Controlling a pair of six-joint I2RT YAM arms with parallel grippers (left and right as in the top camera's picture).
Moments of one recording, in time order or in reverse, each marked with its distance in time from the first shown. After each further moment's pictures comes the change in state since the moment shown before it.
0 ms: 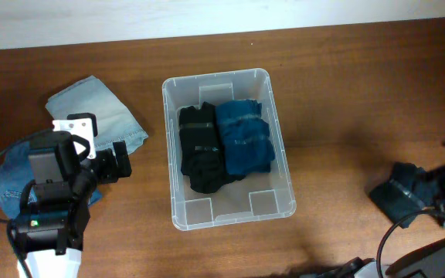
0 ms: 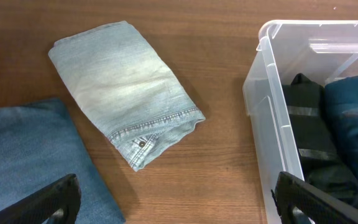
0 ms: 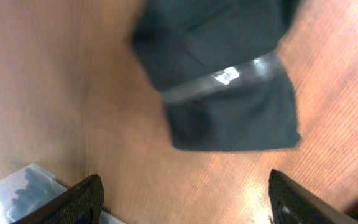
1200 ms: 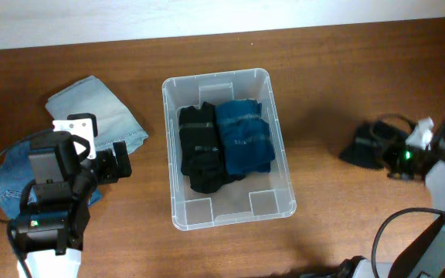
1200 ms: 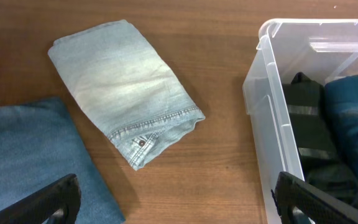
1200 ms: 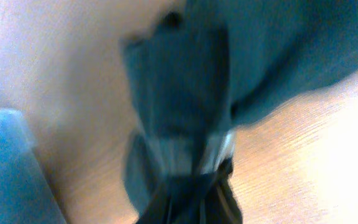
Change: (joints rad) left arm 0.000 0.000 0.000 -0.004 0.000 0.000; right arm 0.462 0.028 -0.148 0.511 -0.045 -0.093
